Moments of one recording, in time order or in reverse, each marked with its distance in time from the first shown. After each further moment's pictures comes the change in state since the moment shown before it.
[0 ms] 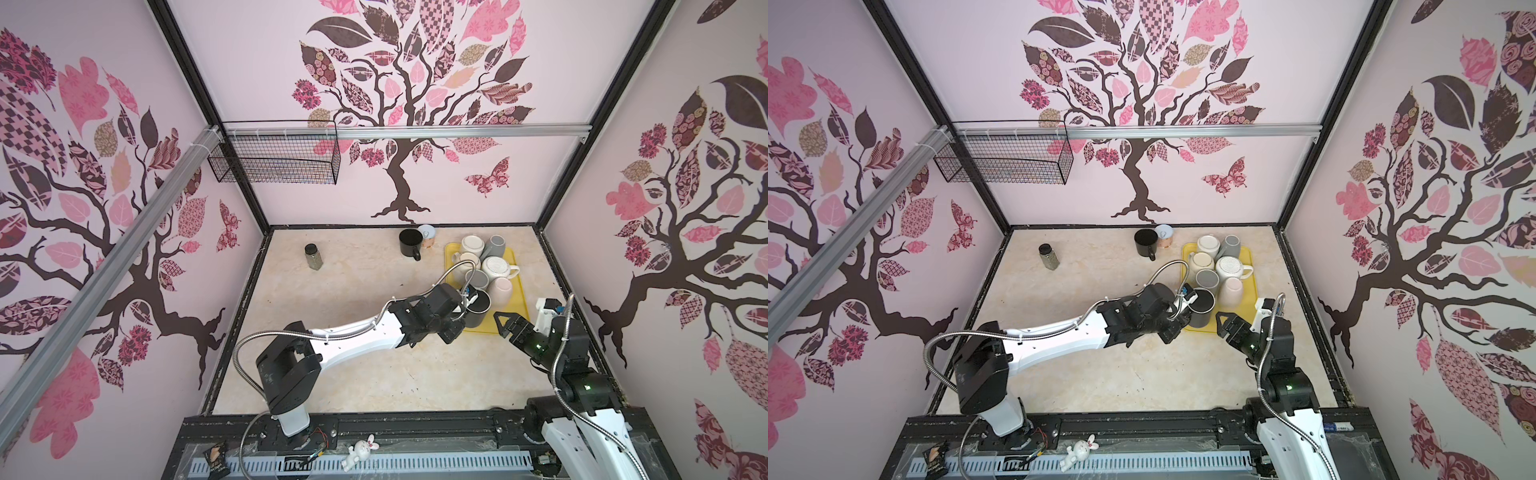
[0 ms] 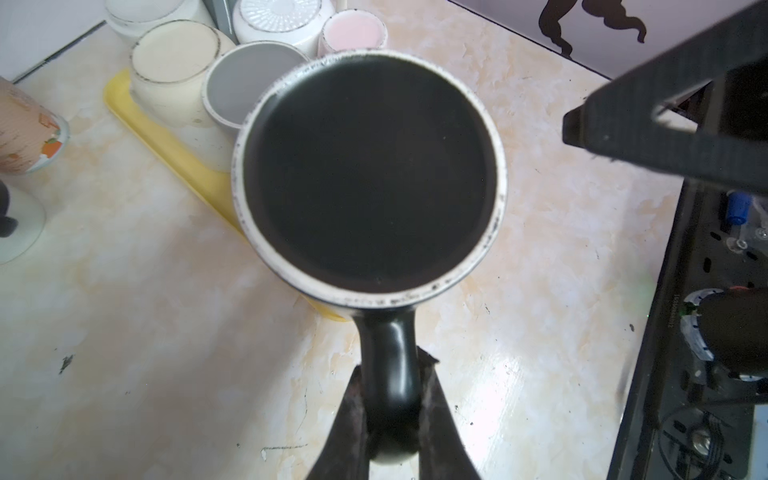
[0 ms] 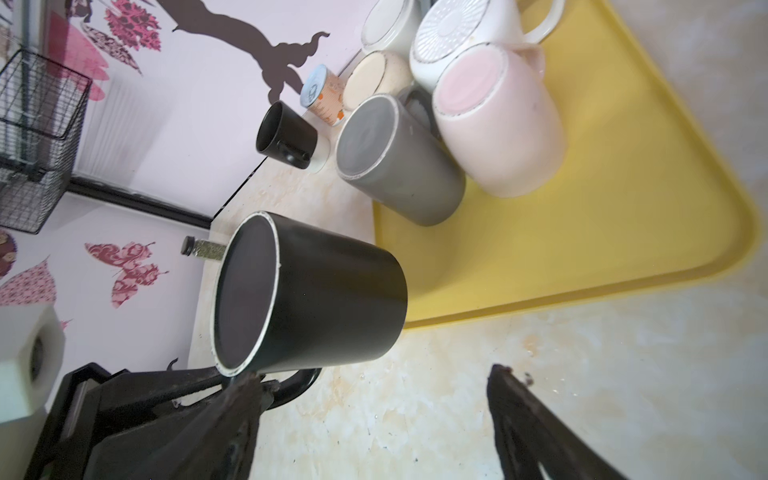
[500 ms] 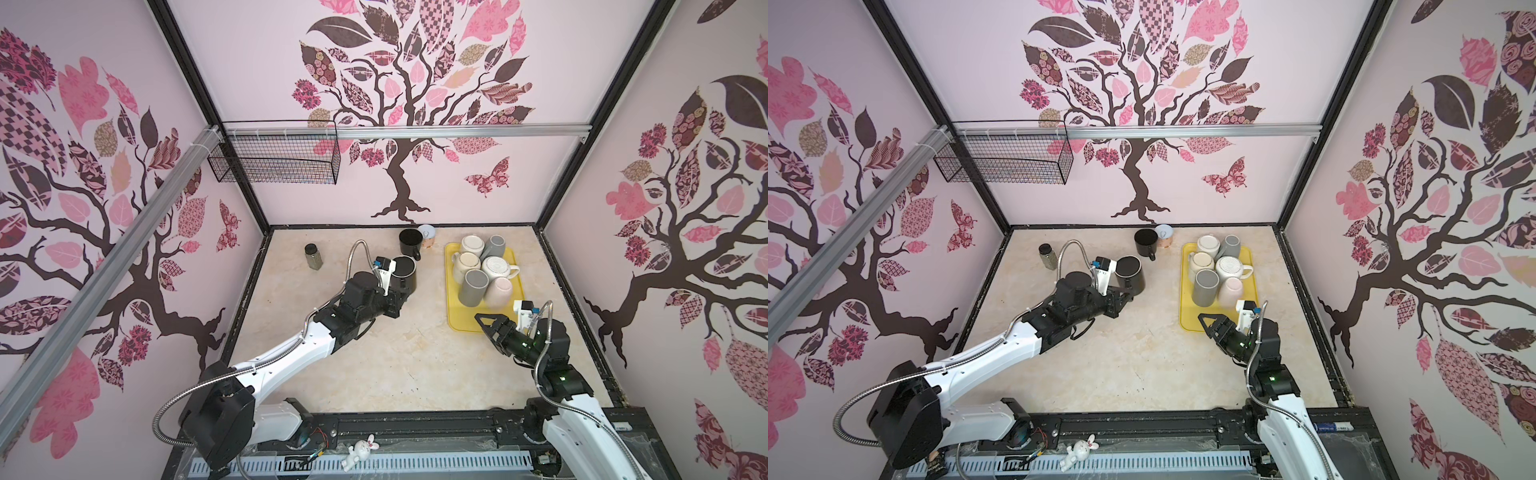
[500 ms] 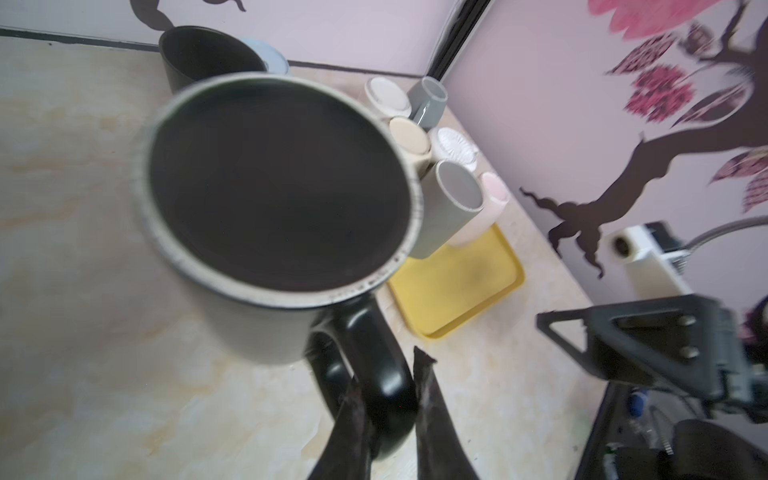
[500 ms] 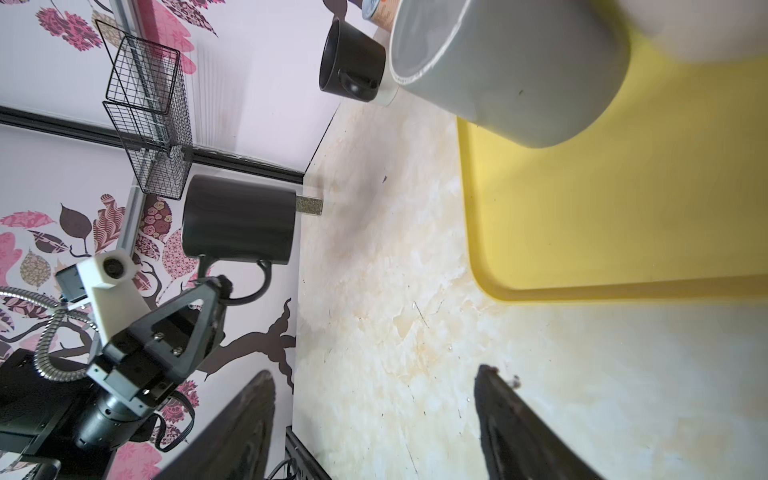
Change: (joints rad) left arm 0.371 -0.409 -0.446 0.378 0.202 -0.426; right arm 0.073 0.160 -0.230 0.503 -0.264 0.298
